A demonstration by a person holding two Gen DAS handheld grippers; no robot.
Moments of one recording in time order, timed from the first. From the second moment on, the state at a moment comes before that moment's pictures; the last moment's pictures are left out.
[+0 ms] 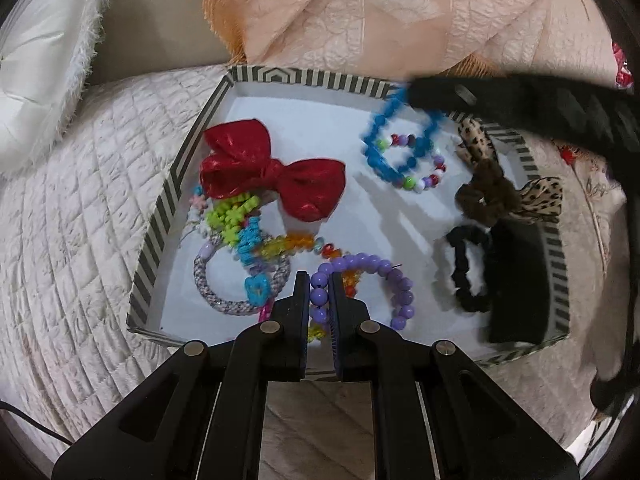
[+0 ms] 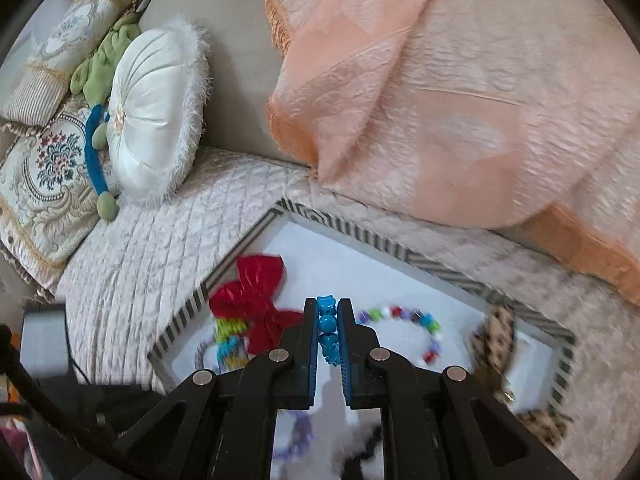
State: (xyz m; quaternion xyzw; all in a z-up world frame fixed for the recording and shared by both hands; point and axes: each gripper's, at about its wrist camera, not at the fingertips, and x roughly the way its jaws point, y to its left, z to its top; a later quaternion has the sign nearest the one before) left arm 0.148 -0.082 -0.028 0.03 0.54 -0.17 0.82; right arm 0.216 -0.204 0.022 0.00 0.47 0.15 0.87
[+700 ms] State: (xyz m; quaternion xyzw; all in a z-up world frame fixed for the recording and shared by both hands) left arm 0.154 -0.095 -0.040 0.05 0.53 -0.17 0.83; right arm 0.251 -0.226 -0.020 0.07 0.48 0.11 0.87
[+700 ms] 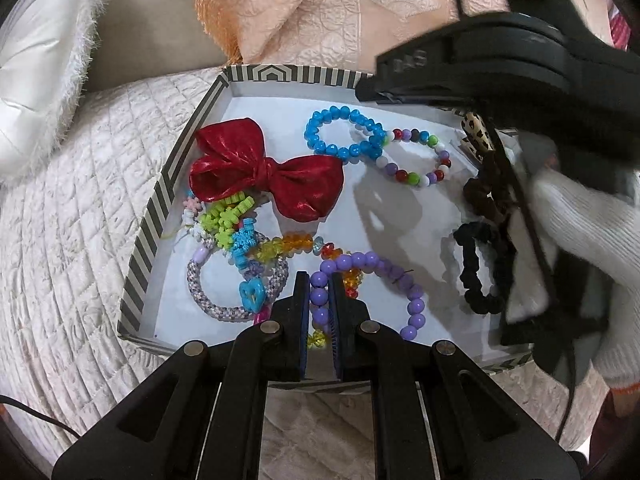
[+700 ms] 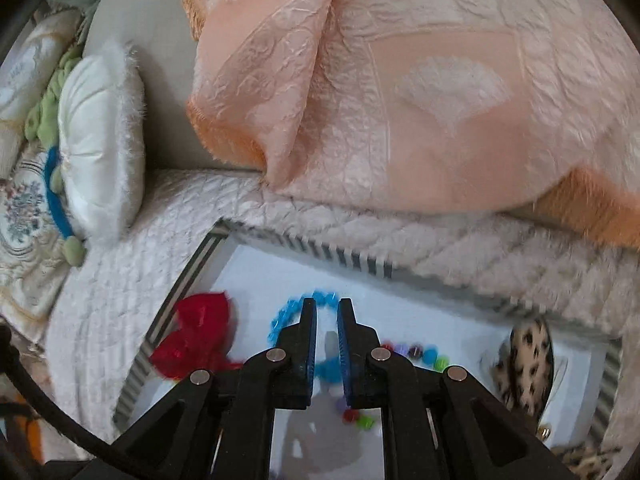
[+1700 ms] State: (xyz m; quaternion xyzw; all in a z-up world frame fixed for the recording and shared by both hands) left arm 0.087 -0.067 0.023 0.05 0.47 -0.11 0.87; right arm 0.074 -0.249 0.026 0.07 0.43 0.02 0.90
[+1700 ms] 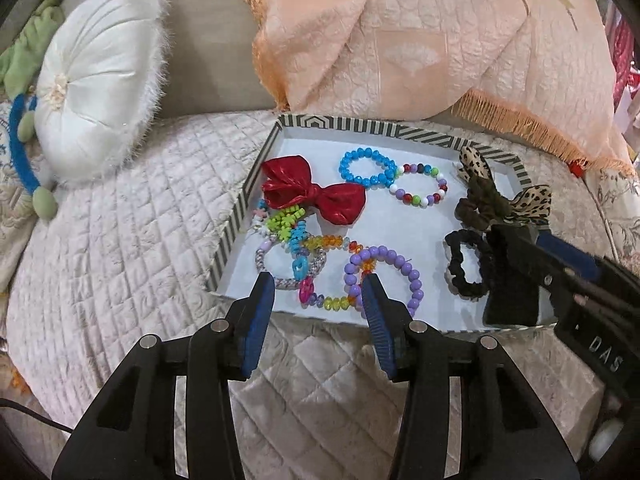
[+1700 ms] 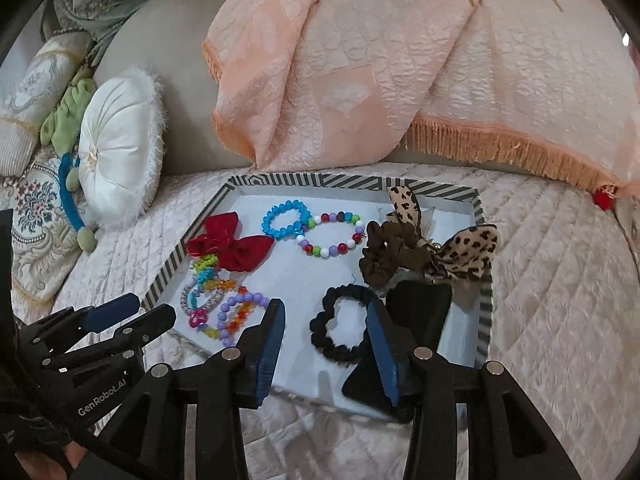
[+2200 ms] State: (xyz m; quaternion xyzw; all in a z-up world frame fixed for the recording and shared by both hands) left arm 0.066 -0.059 0.046 0.05 0.45 -0.09 0.89; right arm 0.047 -0.238 0.043 0.06 0.41 -0.01 0.91
